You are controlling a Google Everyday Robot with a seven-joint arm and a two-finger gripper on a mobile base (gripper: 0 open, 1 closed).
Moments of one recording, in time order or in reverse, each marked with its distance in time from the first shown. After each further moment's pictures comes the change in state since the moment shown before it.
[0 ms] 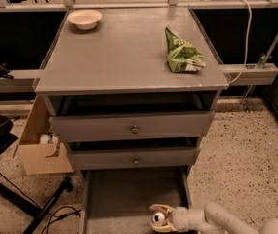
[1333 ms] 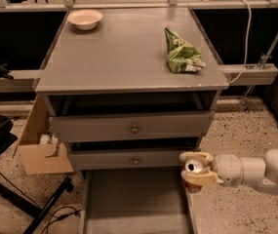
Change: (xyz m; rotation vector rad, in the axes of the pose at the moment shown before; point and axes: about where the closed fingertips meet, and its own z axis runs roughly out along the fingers) arm -0.379 0.016 -0.143 0.033 -0.078 0.150
